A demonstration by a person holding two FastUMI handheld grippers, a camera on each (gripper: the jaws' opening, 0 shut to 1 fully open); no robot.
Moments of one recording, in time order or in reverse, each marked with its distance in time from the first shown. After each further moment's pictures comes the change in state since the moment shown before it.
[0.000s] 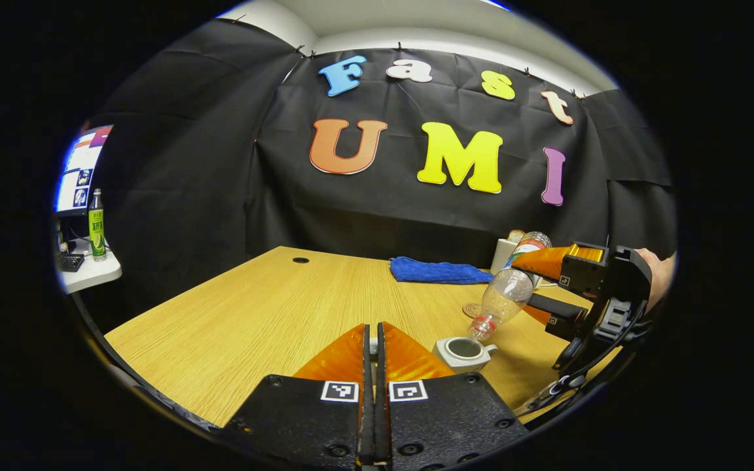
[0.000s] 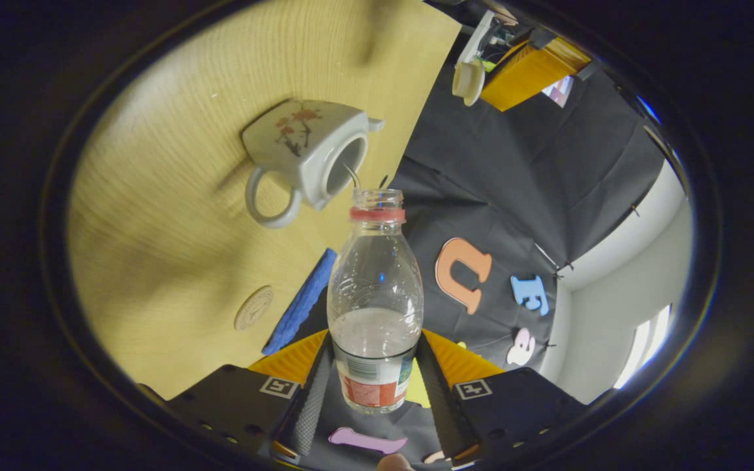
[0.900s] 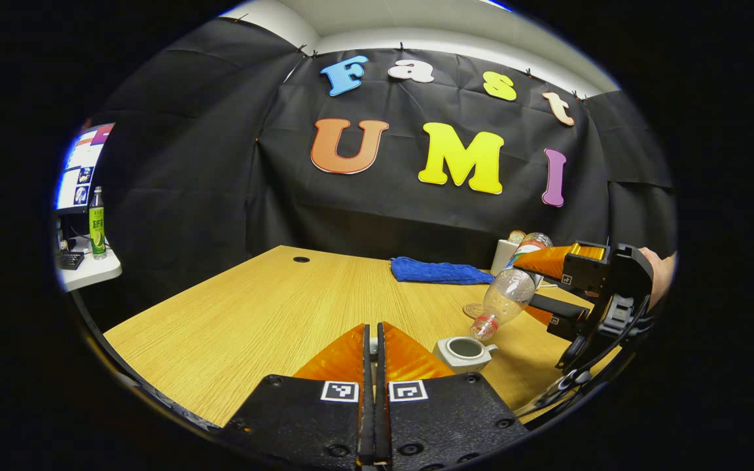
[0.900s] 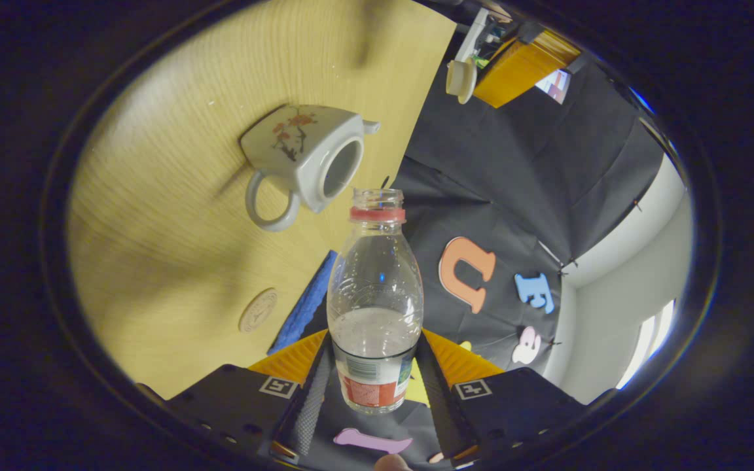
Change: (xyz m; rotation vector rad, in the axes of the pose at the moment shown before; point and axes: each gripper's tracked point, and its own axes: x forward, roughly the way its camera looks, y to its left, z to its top) left arm 0.000 0.004 -0.002 -0.007 0.001 0.008; right arm 0.004 0.009 -0.001 0.080 0.001 0.062
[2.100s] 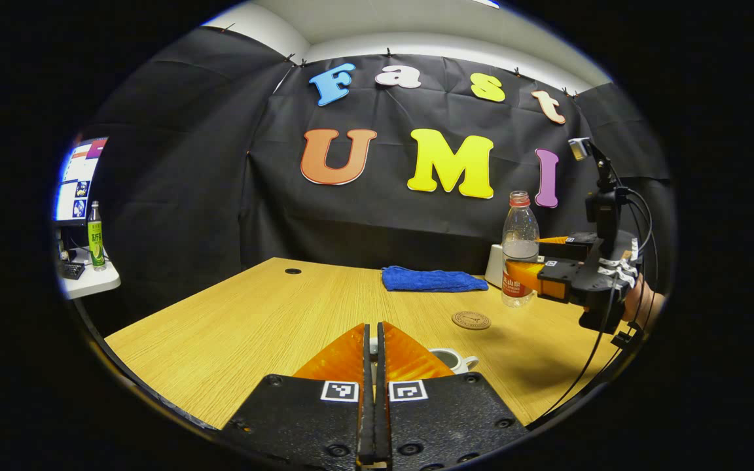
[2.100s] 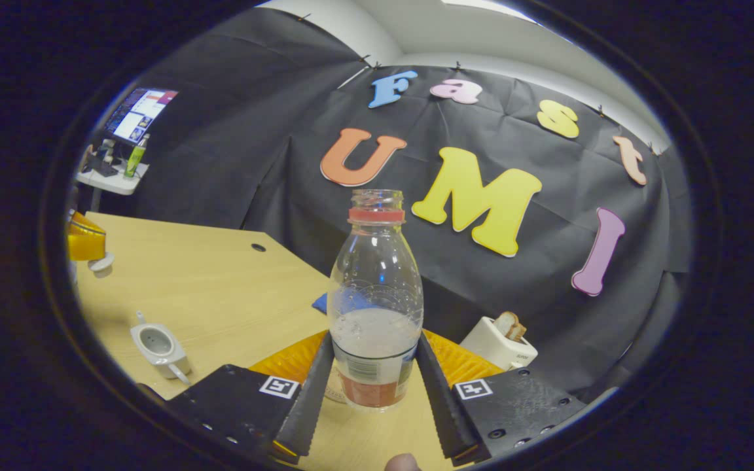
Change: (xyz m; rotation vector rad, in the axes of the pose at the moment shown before) left arm 0.004 -0.037 0.016 0.047 -0.042 -0.004; right arm 0.030 -0.002 -0.090 1.605 0.123 0.078
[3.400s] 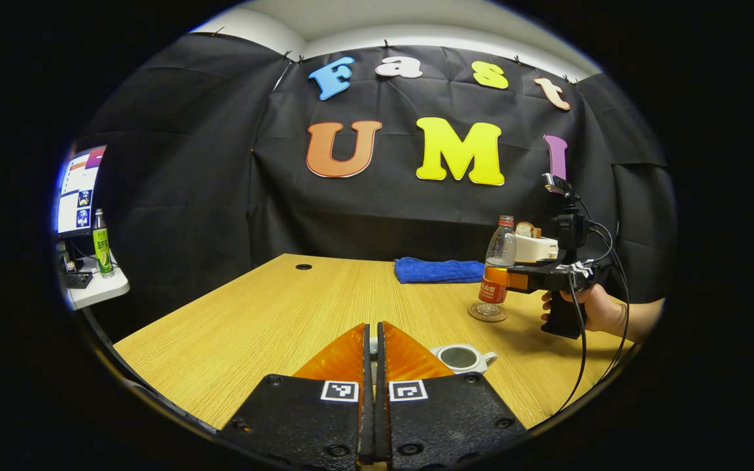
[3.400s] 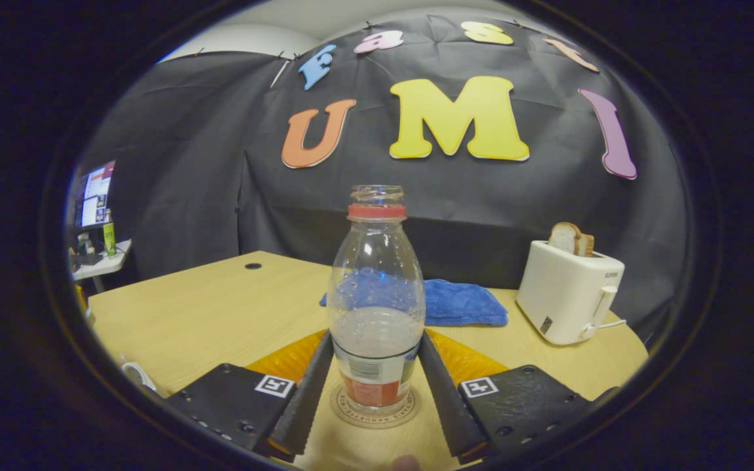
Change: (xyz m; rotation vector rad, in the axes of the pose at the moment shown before) left arm 0.008 0.010 -0.007 0.031 0.043 0.053; right arm 0.102 0.009 -0.070 0.363 0.112 0.130
